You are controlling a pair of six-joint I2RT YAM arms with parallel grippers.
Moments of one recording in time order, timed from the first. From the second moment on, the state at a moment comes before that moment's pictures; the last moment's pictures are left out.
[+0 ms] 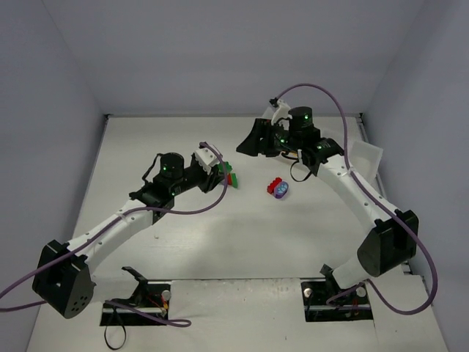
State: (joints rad) left arm -0.57 1.22 0.86 0.10 0.34 0.17; right arm 0.41 1.49 1.36 -0.32 -0.50 0.47
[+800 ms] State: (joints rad) left arm -0.58 1.27 0.90 0.11 0.34 0.17; right arm 0.53 1.62 1.36 -0.30 -0.61 0.49
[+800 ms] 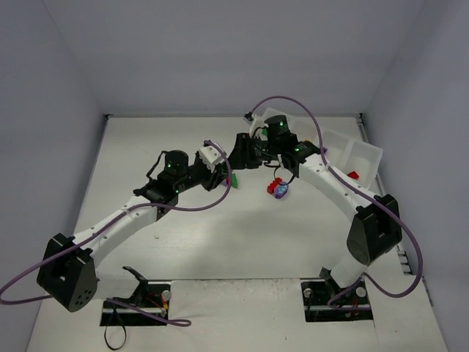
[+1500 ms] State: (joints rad) left arm -0.58 1.30 0.90 0.12 0.31 0.17; right arm 0.53 1.64 1.37 -0.30 -0.63 0.47
